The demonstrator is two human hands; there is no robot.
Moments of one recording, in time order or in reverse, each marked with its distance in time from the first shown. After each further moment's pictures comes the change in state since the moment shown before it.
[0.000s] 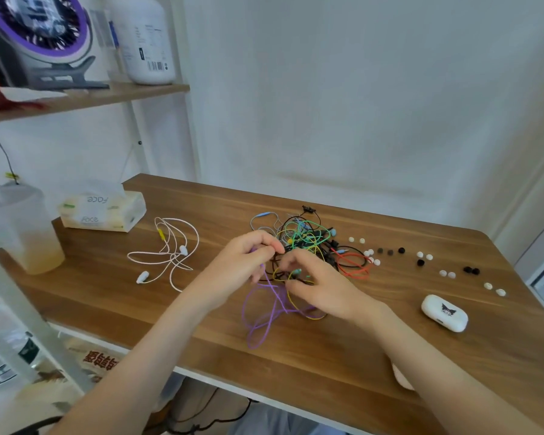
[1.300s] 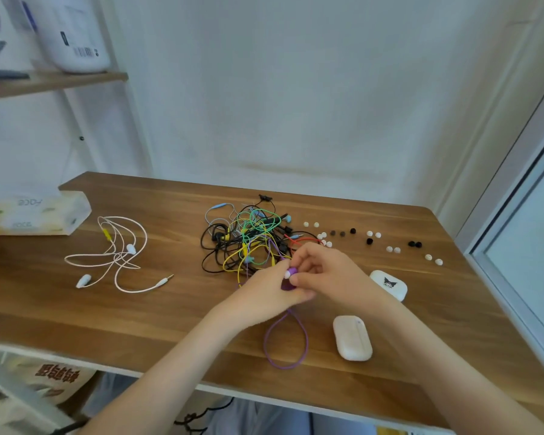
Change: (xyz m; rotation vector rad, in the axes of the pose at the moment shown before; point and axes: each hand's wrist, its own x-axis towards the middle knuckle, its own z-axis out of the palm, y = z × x) left_hand 0.006 -0.006 0.111 0.411 -0.322 -0.056; right_hand -0.062 0.020 -0.054 0.125 0.148 0.263
